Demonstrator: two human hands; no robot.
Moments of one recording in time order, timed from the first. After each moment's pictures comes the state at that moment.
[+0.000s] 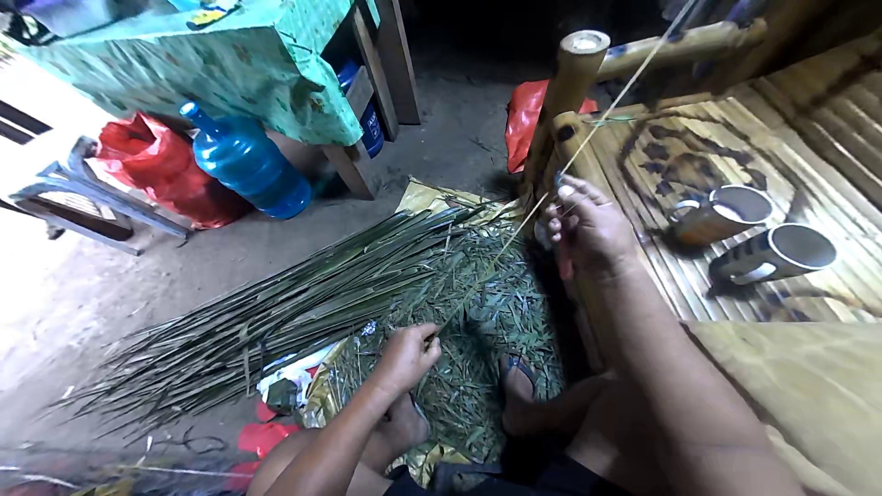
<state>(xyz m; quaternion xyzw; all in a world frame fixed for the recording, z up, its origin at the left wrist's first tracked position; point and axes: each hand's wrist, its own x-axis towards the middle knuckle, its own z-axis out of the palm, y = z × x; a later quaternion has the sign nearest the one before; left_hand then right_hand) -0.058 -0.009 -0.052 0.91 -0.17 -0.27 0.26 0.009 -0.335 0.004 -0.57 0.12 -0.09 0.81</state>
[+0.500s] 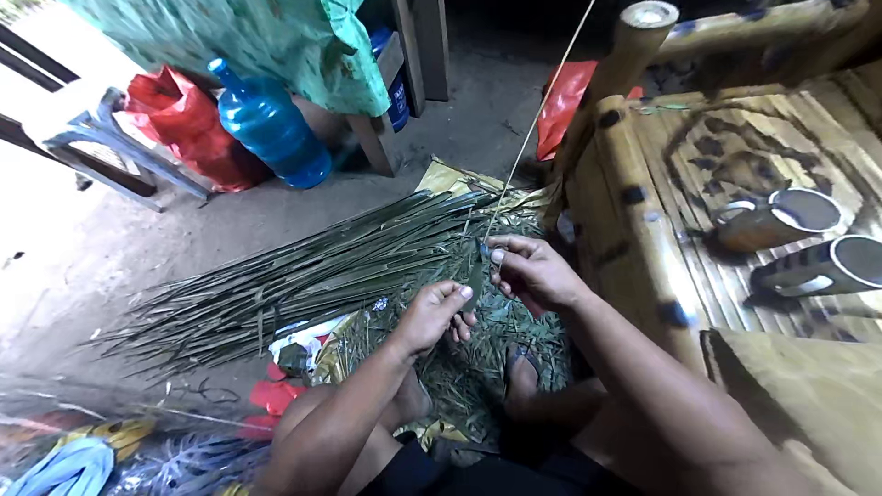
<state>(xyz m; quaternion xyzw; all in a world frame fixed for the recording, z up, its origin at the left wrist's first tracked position) -0.055 -0.027 -0.014 0.65 -0.01 -0.31 0.70 -0.024 -0.249 -0.025 -0.60 -0.03 0.19 0.77</state>
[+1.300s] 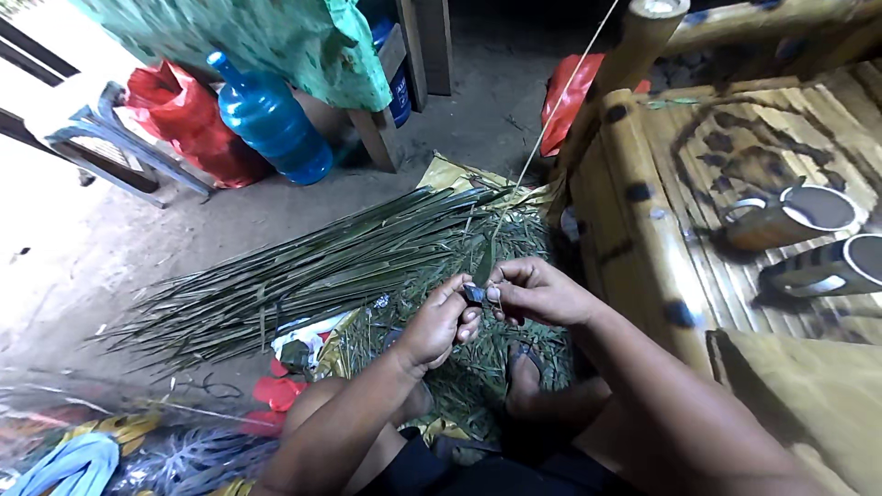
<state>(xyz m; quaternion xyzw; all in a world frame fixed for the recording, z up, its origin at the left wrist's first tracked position) -0.067 -0.039 -0.004 0.51 0.00 -0.33 0.79 -0.037 -0.252 -0.021 -0.60 -0.22 0.26 0.73</state>
